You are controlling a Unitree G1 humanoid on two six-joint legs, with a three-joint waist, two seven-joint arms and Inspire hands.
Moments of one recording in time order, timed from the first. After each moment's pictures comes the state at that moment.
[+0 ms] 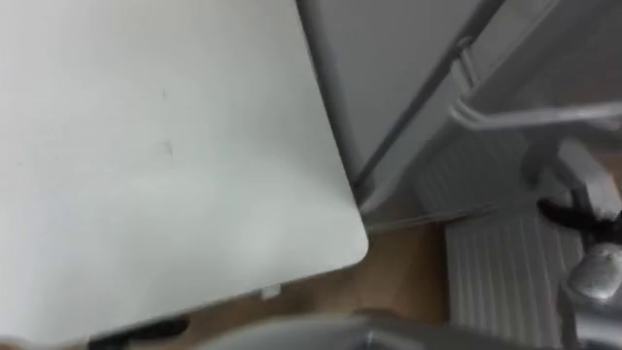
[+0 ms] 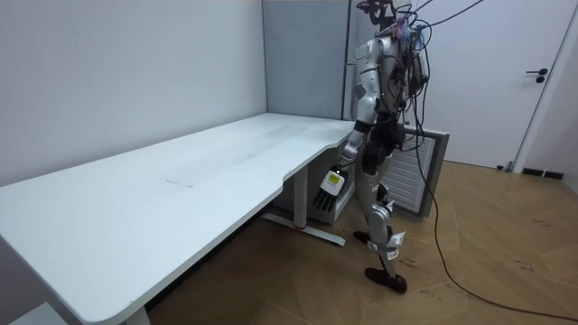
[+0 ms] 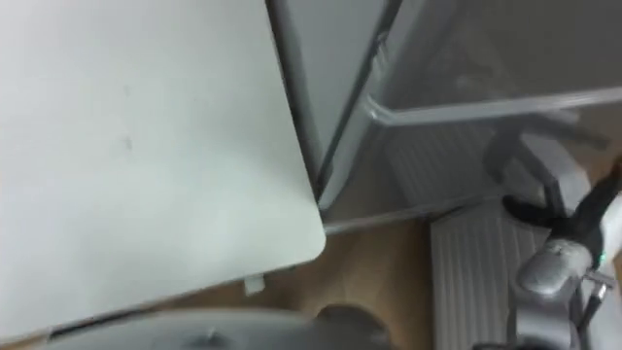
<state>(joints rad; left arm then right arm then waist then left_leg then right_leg) 0.28 0.27 0.25 1.02 -0.11 -0.08 0.14 0.25 -0.35 -0.35 0.40 -0.13 -0.15 -0.58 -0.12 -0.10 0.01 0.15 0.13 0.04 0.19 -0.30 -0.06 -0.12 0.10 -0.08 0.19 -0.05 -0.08</state>
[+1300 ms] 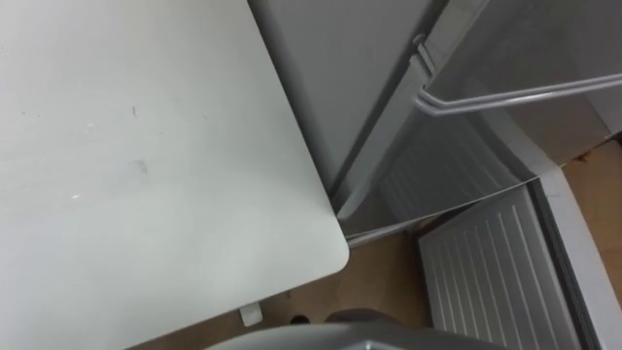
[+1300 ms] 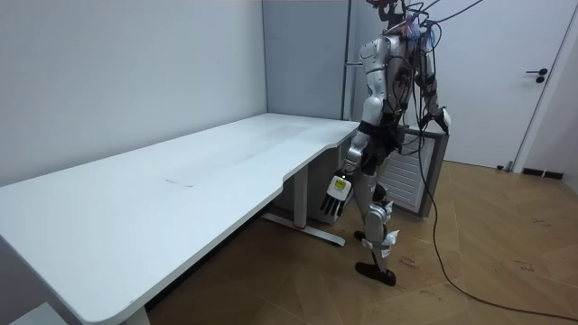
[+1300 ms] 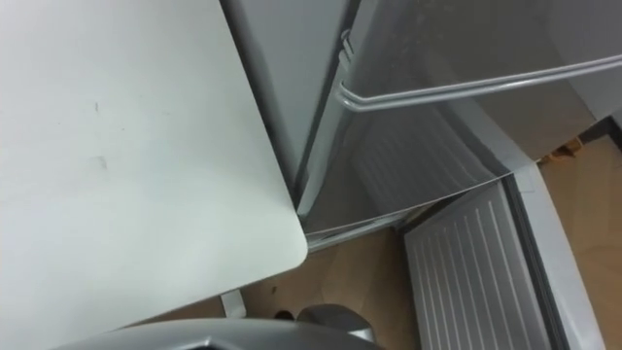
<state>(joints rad) 0.34 0.27 0.37 1.01 -0.07 0.02 -0.01 0.29 -0.43 -0.66 1.21 0.51 -0.02 -0.21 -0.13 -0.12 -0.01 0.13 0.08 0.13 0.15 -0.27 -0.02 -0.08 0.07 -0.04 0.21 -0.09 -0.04</state>
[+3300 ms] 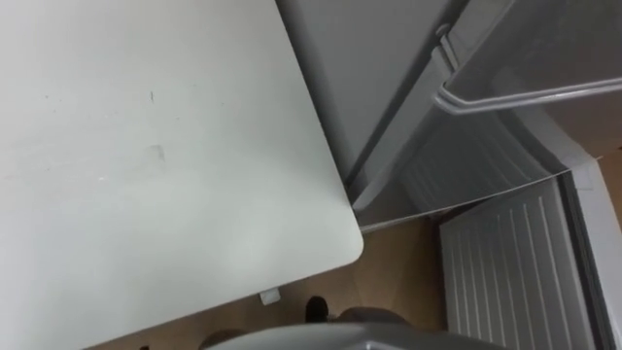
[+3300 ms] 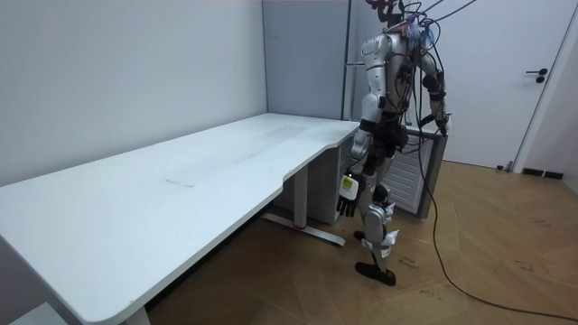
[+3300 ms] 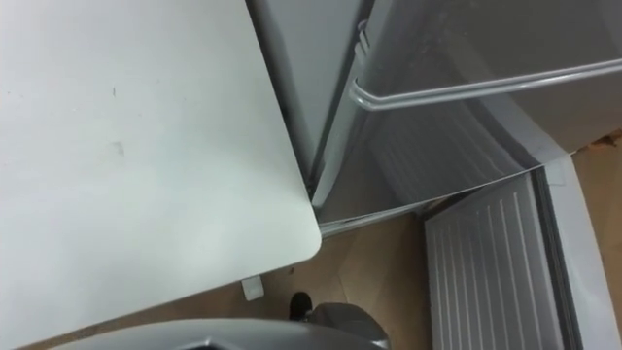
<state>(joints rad) 0.24 0.28 0.02 1.11 0.07 0.10 -0.03 0.54 -0.31 -0.17 1.04 1.19 -0.47 -0.03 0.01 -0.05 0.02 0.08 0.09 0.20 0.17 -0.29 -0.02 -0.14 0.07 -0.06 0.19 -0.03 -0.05</state>
